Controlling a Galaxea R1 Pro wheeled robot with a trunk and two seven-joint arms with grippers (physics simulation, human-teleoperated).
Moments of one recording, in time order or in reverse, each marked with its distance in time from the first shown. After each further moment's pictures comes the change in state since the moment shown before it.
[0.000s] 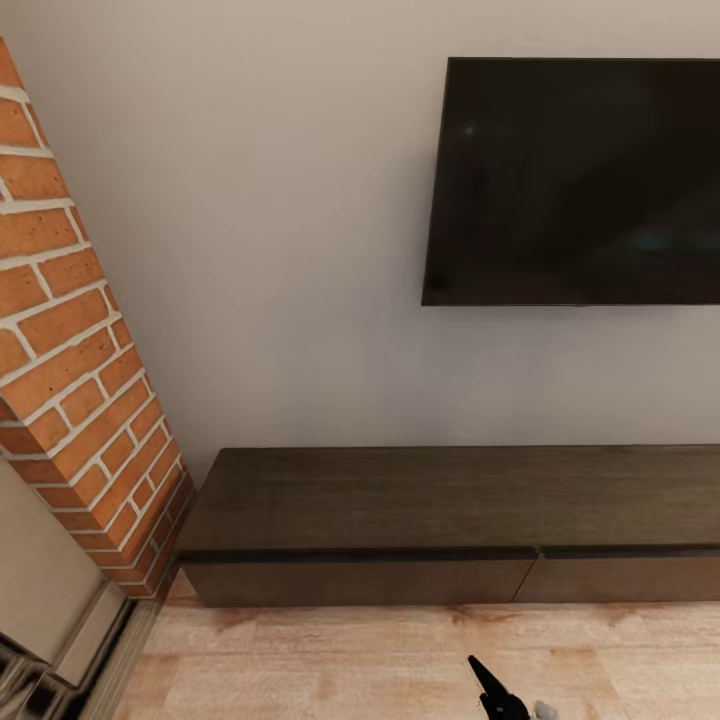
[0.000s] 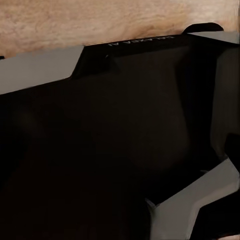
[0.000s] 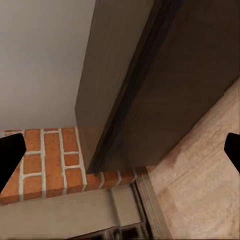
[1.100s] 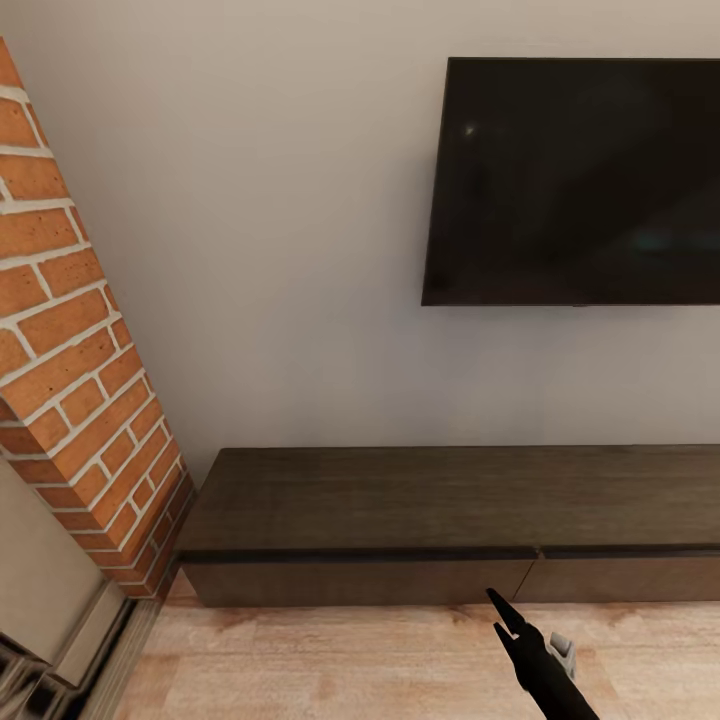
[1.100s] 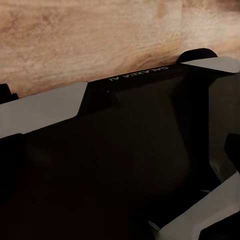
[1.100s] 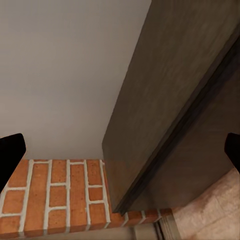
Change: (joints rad) left arm 0.002 0.009 0.000 -0.107 0.004 0.015 -0.003; right arm 0.000 -0.017 -0.079 -0.301 -0.084 0.094 -0.177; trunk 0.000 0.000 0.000
